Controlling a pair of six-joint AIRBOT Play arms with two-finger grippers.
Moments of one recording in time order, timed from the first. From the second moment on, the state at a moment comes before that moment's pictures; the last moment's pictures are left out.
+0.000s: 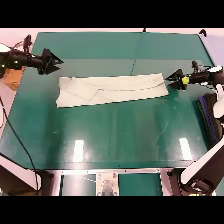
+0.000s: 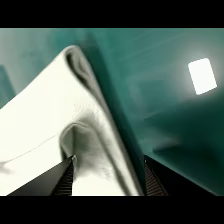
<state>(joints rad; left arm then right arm) 0.22 -1.86 1.82 0.64 -1.30 -1.44 -0.42 -2.16 1.91 -0.75 1.34 1.42</state>
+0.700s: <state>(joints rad) -0.06 -1.86 1.82 0.65 -1.25 -1.33 -0.36 -2.20 2.02 -0.75 1.45 1.33</state>
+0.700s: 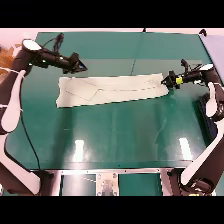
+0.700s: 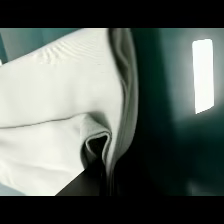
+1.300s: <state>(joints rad) -0.48 -2.17 2.00 0.66 -1.02 -1.33 -0.34 -1.83 2.04 -0.73 1.64 1.38</state>
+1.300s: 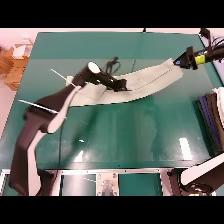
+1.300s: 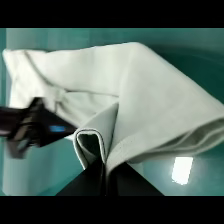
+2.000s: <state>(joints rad) -0.42 -2.21 2.09 0.37 -1.22 -1.37 -0.25 -1.66 1.99 -0.74 1.66 1.44</state>
